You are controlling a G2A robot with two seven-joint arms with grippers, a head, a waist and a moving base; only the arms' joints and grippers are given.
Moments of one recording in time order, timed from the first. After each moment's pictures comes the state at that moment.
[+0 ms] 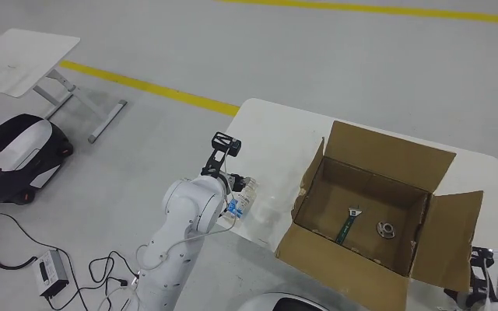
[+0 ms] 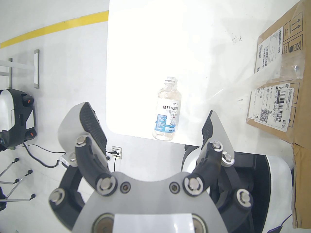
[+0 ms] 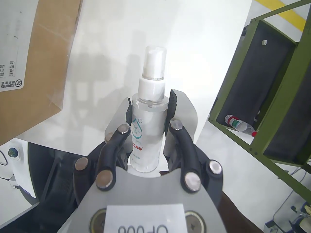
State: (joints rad) left arm 1.27 -1.34 -1.50 -2.09 1.51 -0.02 -1.32; right arm -1.62 -1.27 1.74 -1.97 -1.38 -0.11 1.11
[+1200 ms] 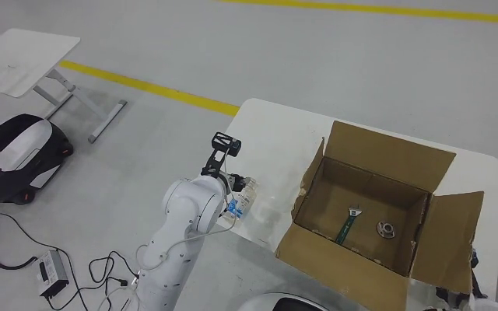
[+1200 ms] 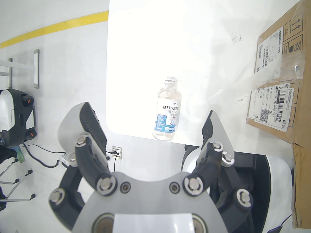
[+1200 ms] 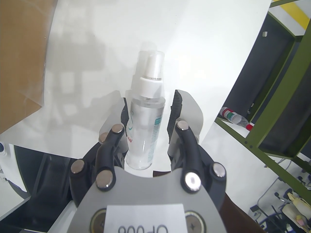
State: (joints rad) left arm 1.27 -1.34 -1.50 -2.09 1.51 -0.02 -1.32; right arm -1.59 -1.25 1.68 -1.92 -1.45 -0.09 1.14
